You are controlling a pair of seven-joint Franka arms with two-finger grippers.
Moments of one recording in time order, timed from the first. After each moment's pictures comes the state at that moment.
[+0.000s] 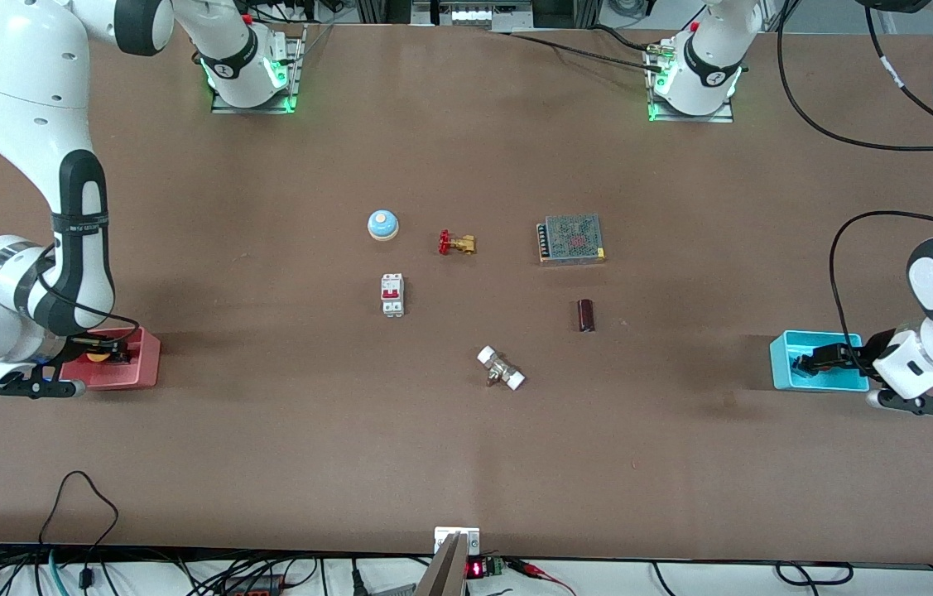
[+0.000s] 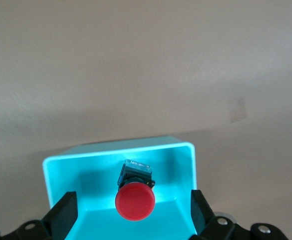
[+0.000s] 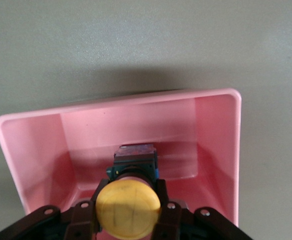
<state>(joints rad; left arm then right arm) 0.39 0.64 -0.21 -1.53 0.07 2.14 0.30 0.25 0.80 -0.57 -1.54 0.37 2.11 -0.37</state>
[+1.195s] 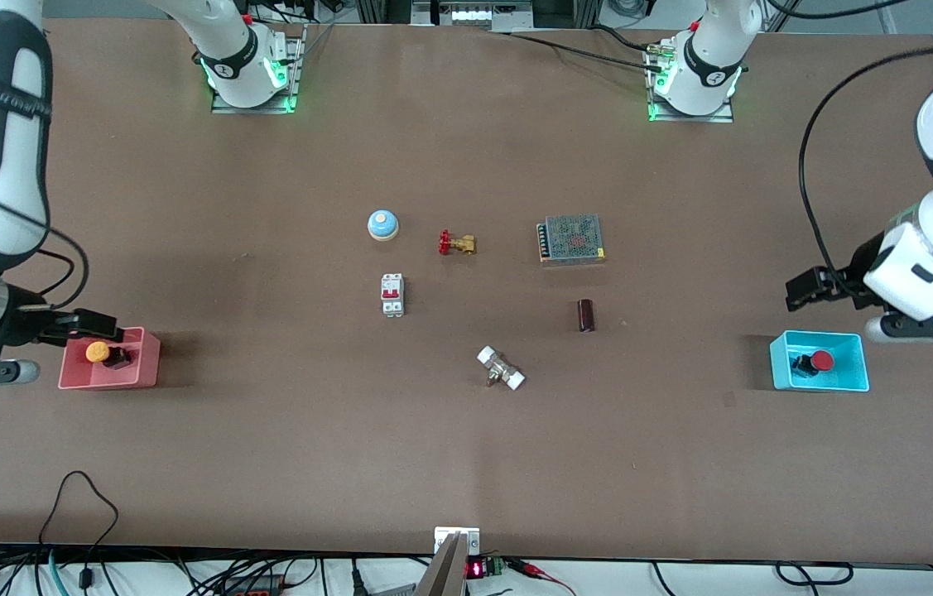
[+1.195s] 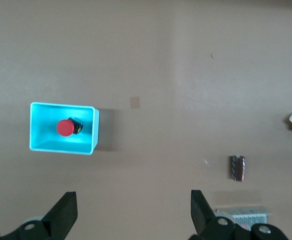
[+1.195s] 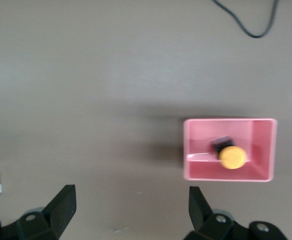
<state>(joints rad) 0.22 0.22 -0.32 -1.53 0.07 1.77 -0.14 0.39 0.49 -0.57 -1.43 0.38 1.82 -0.27</state>
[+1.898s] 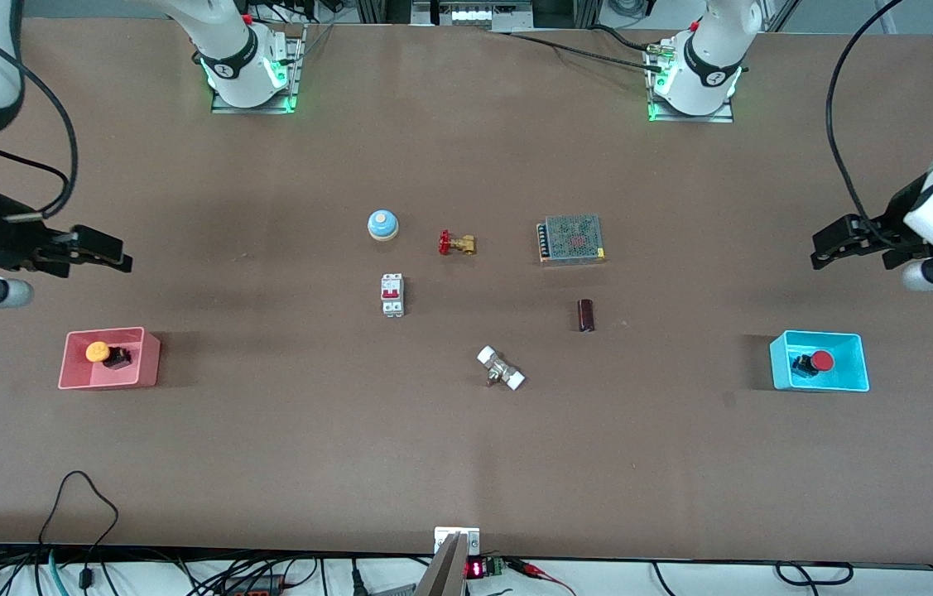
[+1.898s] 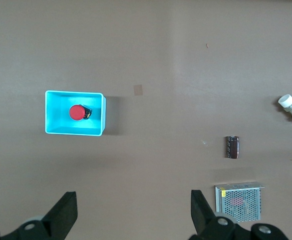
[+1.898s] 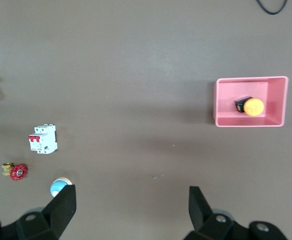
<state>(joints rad) 0.28 0.13 -0.32 -1.54 0.02 1.69 -0.07 0.50 0.27 -0.58 -1.43 0.26 1.60 -0.13</state>
